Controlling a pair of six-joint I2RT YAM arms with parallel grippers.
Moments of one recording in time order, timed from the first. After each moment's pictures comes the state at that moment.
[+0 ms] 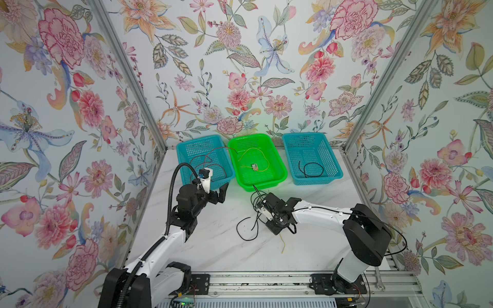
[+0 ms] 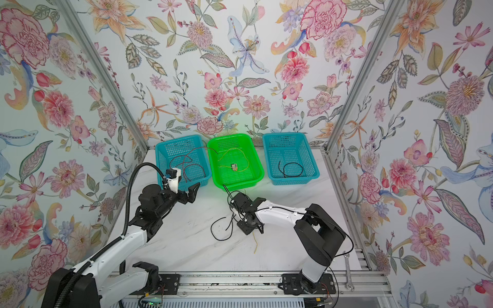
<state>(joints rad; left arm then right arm) -0.27 1.06 0.52 0.33 0.20 -0.04 0.88 1.69 1.02 -0.67 0.07 0.03</state>
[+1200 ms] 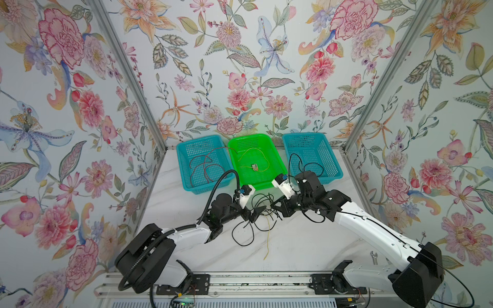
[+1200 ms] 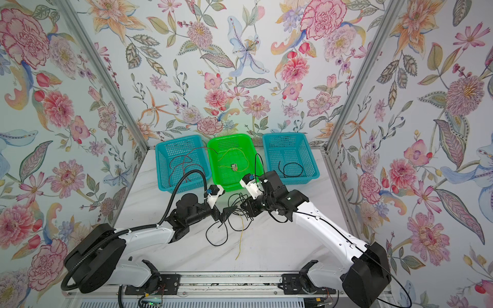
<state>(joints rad) -0.71 1.46 0.54 0.70 0.29 -0.02 0.66 1.25 1.05 -0.60 -0.45 0.15</state>
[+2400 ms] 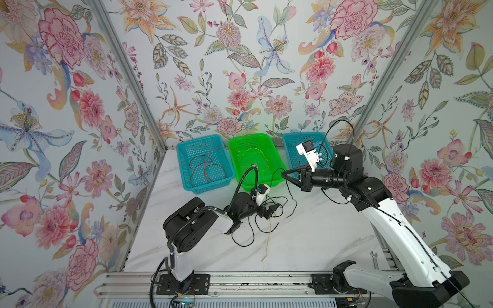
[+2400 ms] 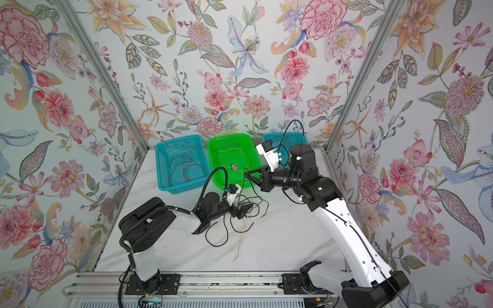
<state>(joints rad) -0.77 1.89 0.70 0.92 0.24 -0.04 0.45 1.16 1.39 -0.59 -0.75 0.24</state>
